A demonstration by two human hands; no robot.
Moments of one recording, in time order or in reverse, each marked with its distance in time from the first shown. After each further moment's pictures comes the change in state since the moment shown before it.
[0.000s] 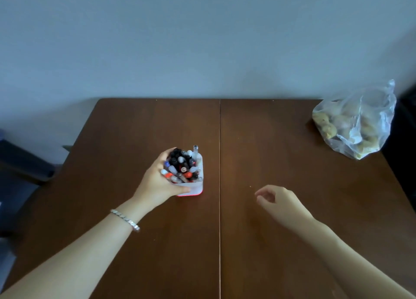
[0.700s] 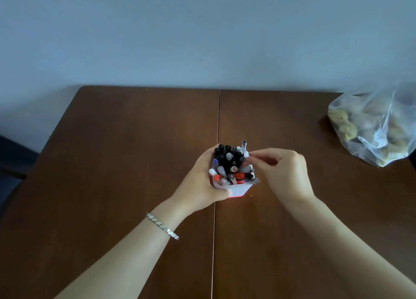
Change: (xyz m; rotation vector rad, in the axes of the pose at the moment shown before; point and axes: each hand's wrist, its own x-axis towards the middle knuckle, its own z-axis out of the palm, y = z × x) left_hand 0.052 0.022 0.091 -0.092 -0.263 0.136; right_hand 0.067 -0.042 -0.019 0.299 0.360 -0.228
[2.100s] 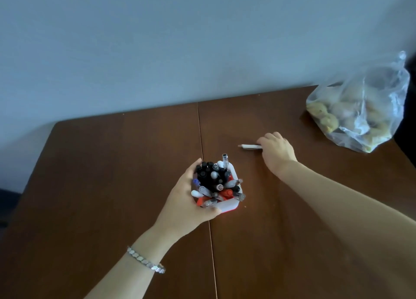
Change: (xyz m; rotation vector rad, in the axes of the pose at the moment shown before) left_hand -0.003 0.016 -0.006 0.157 0.012 -0.044; right_hand 0.100 0.099 -0.001 -0.817 -0.095 -0.063
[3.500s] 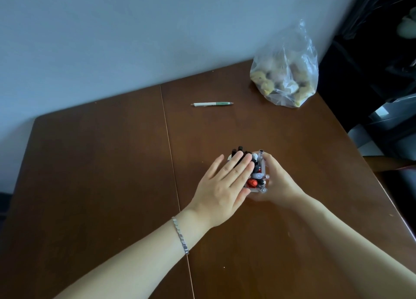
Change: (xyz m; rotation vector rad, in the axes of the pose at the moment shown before) left_hand -0.066 0.057 0.132 0.920 0.008 0.825; right_hand -0.230 0.053 -0.042 0.936 -0.114 0.086
